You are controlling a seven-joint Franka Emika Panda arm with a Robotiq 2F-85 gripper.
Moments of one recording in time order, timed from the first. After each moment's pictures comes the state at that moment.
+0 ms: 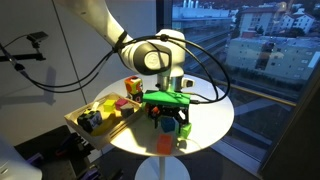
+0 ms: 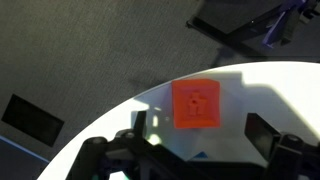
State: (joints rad) arm -0.24 0.23 -0.18 -2.22 -0.19 2.33 -0.77
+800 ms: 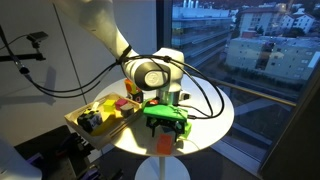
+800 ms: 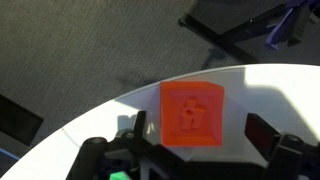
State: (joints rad) arm -0.26 0.33 -0.16 -2.24 -0.14 2.42 -0.84
